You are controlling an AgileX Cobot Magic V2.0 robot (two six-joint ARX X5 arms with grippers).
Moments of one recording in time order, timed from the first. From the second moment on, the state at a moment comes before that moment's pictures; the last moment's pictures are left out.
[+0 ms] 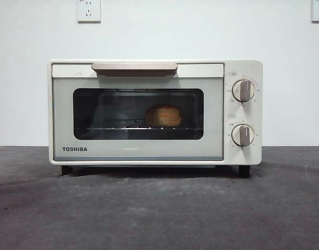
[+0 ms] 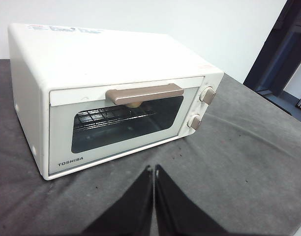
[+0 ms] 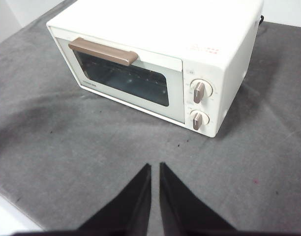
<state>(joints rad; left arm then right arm) -0.07 0.28 0.70 -0.66 0.60 -0.10 0.73 0.53 1.09 -1.03 0.10 0.24</state>
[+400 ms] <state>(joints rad) -0.07 0.28 0.70 -0.66 0.60 -0.10 0.73 0.53 1.09 -0.99 0.11 0.24</state>
